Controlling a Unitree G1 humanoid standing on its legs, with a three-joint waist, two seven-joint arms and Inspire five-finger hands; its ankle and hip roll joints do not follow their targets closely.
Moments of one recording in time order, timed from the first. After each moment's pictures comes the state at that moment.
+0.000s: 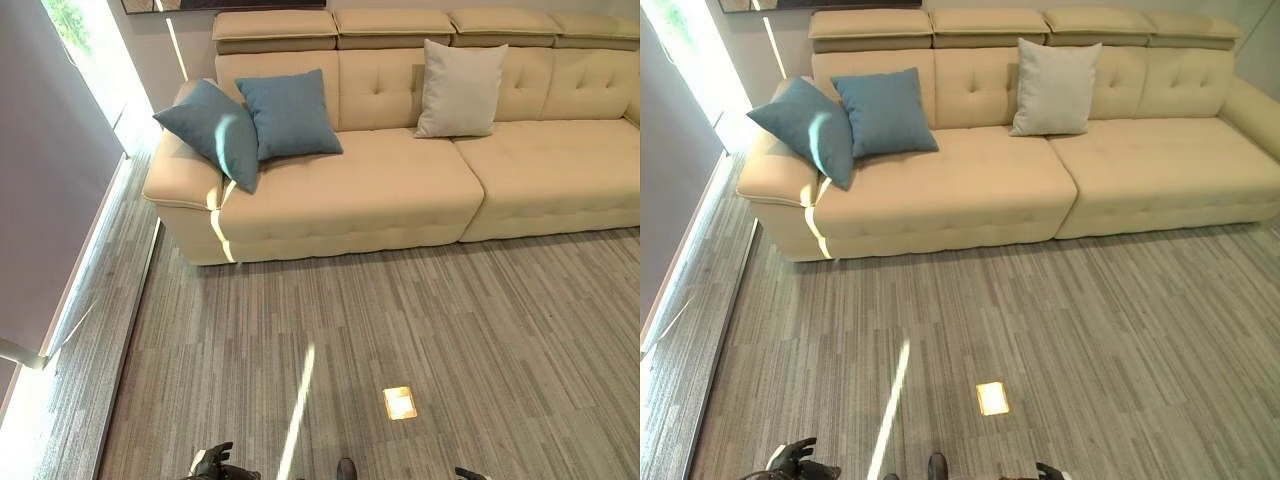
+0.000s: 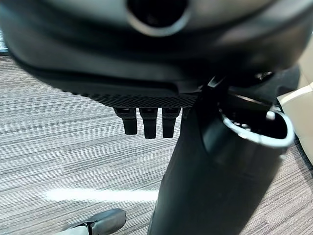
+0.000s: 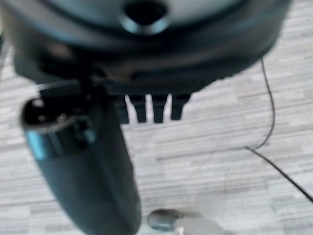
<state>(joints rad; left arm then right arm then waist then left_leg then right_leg) -0.01 0.22 -0.15 1.22 -0.10 -0.08 0.14 0.03 -0.25 0.11 1.25 0.17 -0.05 -0.16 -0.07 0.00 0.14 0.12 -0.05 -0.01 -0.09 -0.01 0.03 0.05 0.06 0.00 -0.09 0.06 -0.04</state>
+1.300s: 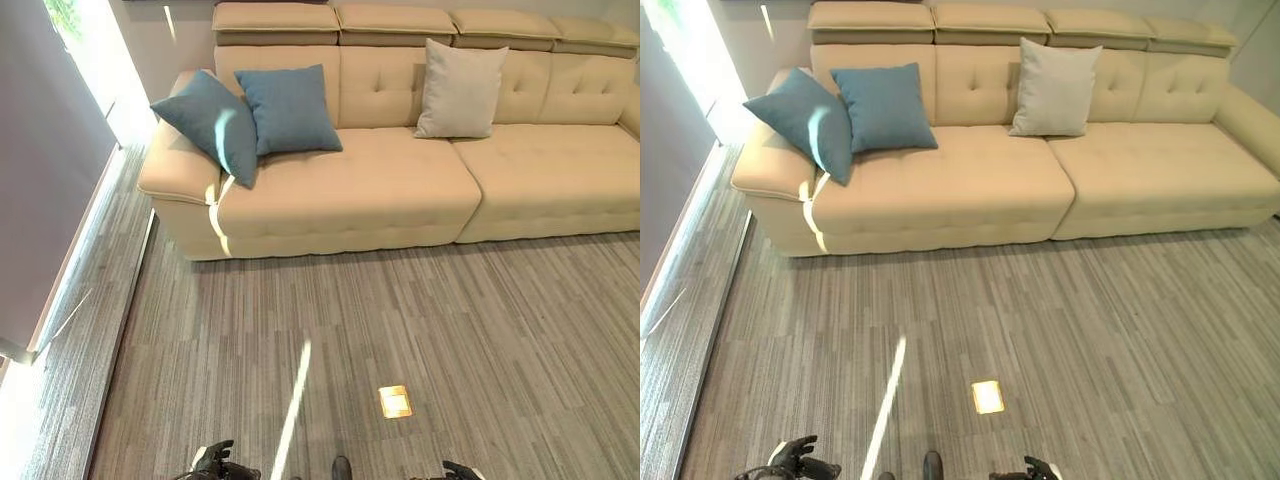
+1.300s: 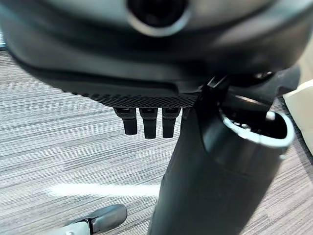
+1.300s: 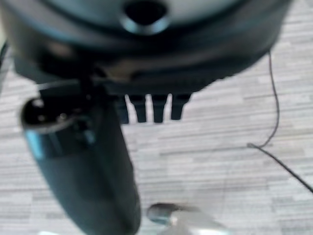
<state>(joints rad) -0.08 0.22 -0.20 1.27 -0.10 -0.08 0.14 -0.03 -0.23 0.17 1.25 0.14 -0.05 -0.16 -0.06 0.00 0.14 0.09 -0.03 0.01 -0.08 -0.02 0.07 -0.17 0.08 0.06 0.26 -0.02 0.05</state>
